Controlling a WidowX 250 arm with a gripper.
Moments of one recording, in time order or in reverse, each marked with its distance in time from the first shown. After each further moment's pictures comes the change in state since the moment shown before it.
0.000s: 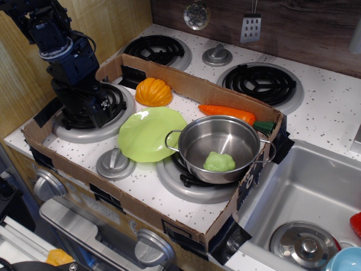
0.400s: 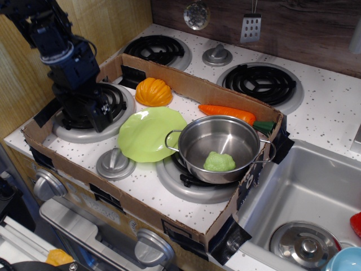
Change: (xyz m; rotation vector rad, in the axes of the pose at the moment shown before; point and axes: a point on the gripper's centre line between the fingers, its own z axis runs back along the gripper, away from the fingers) arm -0.004 -0.003 -0.006 -0.020 0.021 0.013
